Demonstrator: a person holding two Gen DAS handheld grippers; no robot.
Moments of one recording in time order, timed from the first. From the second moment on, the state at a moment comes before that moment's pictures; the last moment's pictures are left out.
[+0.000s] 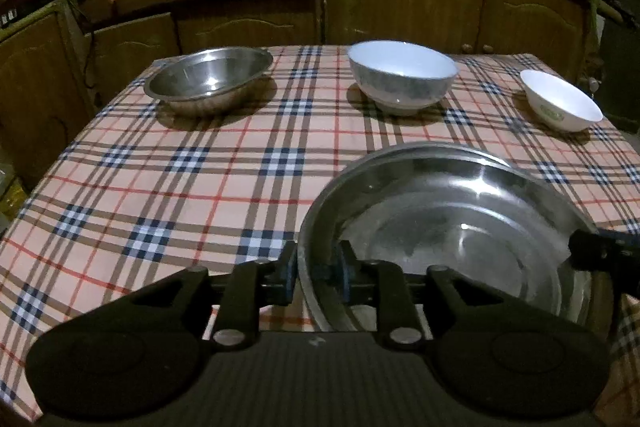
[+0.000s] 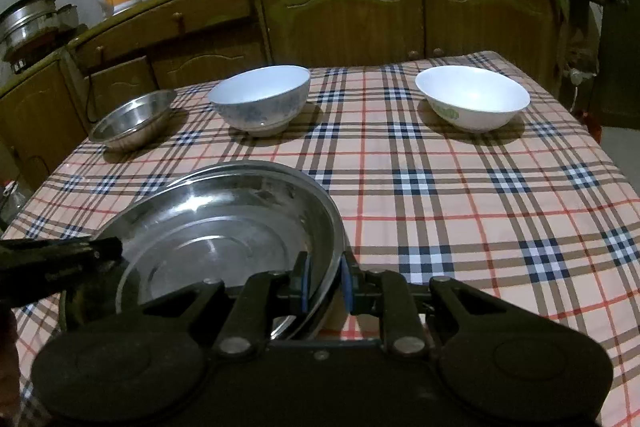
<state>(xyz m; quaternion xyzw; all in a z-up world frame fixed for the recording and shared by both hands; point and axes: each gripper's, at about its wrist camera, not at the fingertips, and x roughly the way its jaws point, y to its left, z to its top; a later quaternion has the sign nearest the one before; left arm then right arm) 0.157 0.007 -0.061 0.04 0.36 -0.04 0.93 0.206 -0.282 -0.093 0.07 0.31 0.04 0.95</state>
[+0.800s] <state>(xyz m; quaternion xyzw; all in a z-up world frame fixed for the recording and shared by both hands) 0.167 0.020 -0.070 0.00 0.38 -0.04 0.92 0.213 -0.300 -0.106 0.15 0.34 0.05 0.93</state>
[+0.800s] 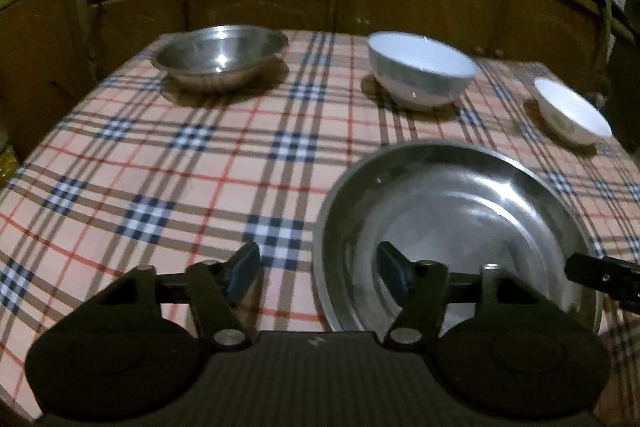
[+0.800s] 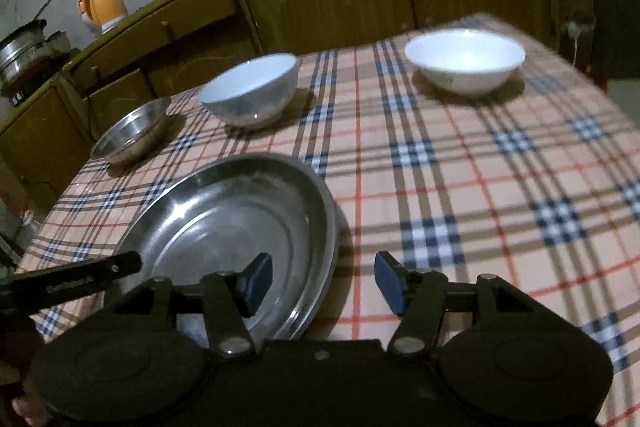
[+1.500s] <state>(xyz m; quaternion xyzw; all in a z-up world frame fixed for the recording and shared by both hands) 0.155 0.055 -0.040 -0.03 0.37 -0.03 0.93 0.211 -0.262 -0.073 0.15 0.33 0.11 0.93</state>
